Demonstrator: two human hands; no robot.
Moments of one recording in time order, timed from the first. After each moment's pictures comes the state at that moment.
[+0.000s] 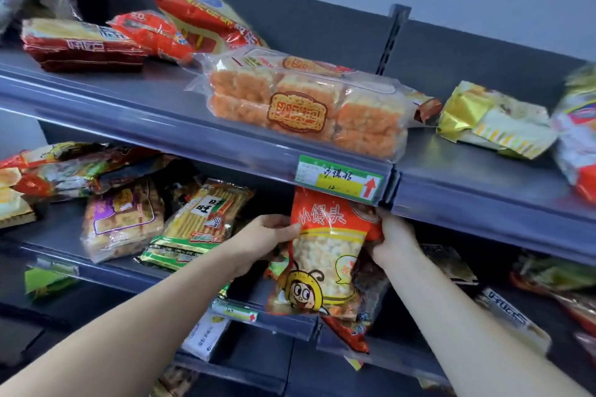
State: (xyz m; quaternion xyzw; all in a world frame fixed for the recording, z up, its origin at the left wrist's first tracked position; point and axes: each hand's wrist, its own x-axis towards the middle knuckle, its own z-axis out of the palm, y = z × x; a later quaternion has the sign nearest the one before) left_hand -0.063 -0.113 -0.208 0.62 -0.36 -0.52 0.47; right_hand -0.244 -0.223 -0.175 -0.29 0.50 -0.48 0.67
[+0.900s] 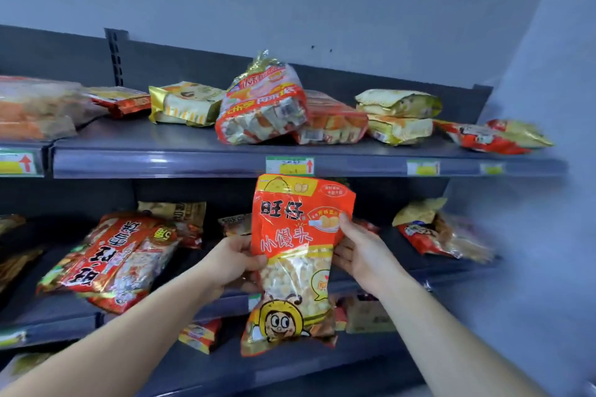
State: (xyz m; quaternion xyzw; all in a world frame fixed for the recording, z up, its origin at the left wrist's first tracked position) left_hand -0.462 -0.099 -0.166 0.55 -0.49 -0.55 0.39; right_hand -0.694 -0.123 -0.145 -0.40 0.47 -0.49 0.62
